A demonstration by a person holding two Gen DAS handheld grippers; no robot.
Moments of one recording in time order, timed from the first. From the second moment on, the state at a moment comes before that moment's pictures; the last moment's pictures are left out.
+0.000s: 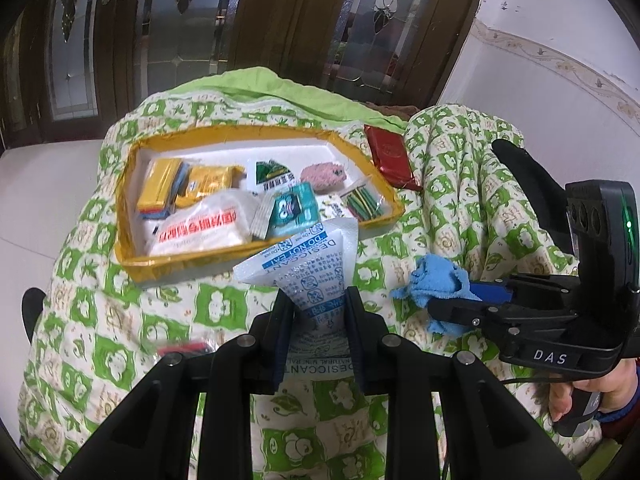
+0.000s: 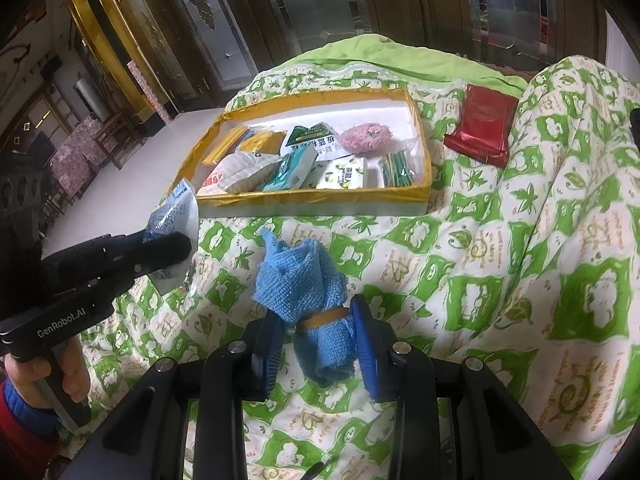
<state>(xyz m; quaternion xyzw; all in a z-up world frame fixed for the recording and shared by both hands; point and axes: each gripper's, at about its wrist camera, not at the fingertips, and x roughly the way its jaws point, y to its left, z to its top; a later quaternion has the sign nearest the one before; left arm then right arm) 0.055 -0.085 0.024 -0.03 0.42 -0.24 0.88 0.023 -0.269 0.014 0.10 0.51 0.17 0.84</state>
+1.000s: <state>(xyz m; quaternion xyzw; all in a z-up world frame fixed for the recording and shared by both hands) 0.146 -0.089 0.049 0.00 0.42 -0.21 0.89 0.146 -0.285 0.044 0.10 0.49 0.14 0.85</state>
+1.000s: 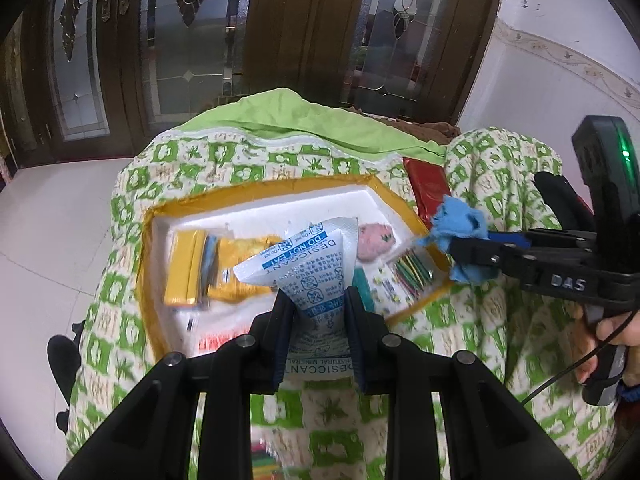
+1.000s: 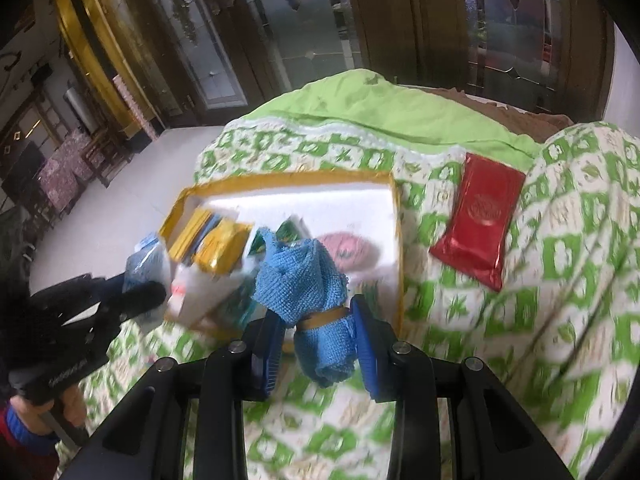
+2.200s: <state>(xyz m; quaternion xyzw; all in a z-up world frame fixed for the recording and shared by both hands) 0.290 -0.118 -0.012 -0.01 0.49 -0.20 0.85 0.270 -0.265 -0.028 0.09 0.53 0.14 0.83</state>
